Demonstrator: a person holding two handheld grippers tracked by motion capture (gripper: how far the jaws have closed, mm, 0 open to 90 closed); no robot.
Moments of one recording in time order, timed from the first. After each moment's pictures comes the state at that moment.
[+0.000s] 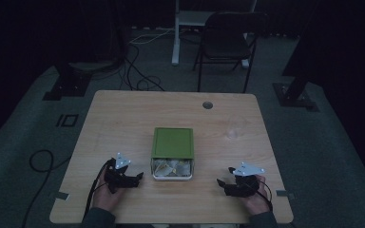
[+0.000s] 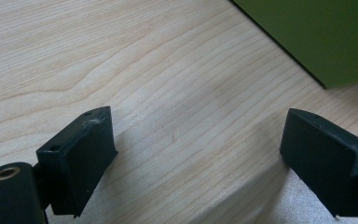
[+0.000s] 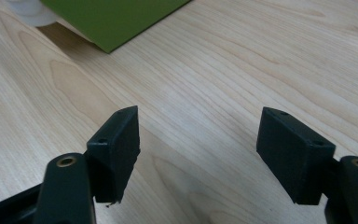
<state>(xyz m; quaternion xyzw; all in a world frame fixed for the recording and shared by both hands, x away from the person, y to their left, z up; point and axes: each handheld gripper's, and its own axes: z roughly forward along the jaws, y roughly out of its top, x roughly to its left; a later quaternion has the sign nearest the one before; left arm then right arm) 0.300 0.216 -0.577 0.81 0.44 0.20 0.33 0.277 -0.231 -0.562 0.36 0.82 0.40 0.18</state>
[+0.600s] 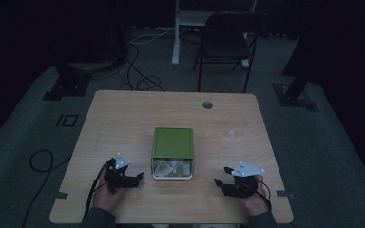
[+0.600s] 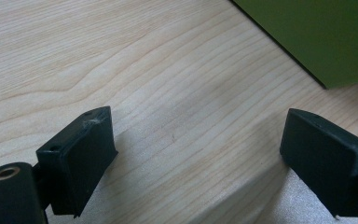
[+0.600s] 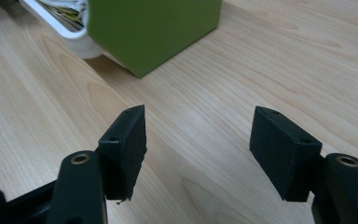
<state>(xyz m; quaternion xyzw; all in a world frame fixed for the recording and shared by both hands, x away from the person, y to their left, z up) 0.300 0.216 -0.577 0.81 0.44 0.20 0.33 0.270 -0.222 -0.547 0.33 0.82 0.43 0.17</state>
